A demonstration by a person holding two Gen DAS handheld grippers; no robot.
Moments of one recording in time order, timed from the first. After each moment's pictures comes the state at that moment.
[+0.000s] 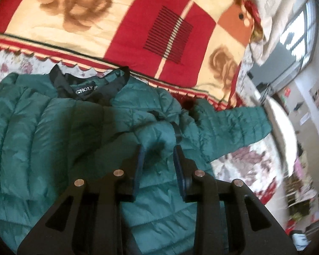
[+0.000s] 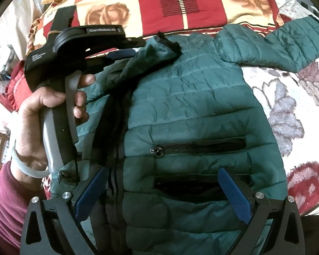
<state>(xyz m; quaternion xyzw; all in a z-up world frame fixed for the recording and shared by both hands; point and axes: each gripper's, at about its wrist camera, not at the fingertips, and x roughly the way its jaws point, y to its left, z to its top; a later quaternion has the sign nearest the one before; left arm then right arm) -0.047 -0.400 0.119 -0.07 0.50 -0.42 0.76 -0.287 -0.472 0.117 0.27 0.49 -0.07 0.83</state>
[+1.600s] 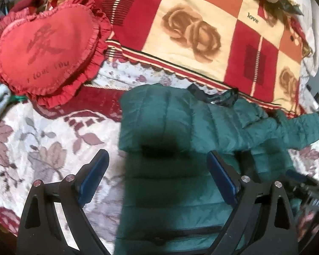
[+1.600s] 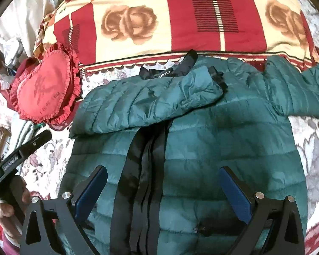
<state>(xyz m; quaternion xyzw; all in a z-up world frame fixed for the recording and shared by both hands) -0.066 -0.197 0.147 0.05 0.42 -0.19 0.89 -0.181 -0.464 0.118 0.24 0.46 -0.05 0.85</state>
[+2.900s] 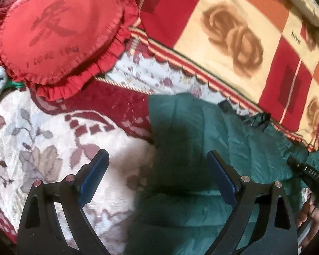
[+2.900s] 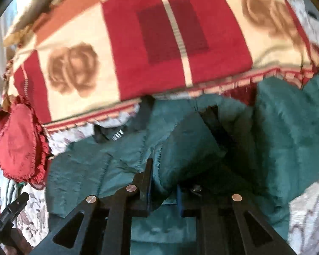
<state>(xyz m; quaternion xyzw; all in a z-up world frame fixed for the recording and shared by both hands) 0.021 -0.204 0.111 -0.01 0.46 -0.12 0.88 -0.088 -0.581 0.070 0.29 0.44 -0.13 0.84</state>
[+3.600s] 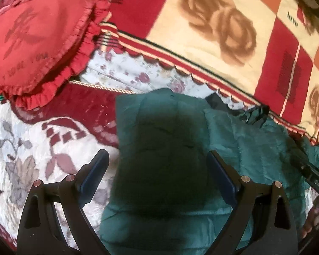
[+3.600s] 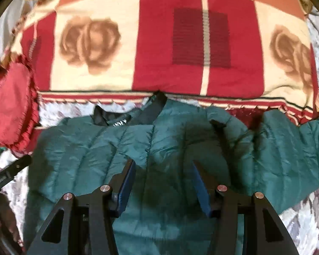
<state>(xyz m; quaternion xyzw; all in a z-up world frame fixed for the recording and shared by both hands) 0.043 -0.258 0.098 0.02 0.47 -0.14 0.87 -0.061 -0.545 0.092 0.15 0.46 -0.13 0.86</state>
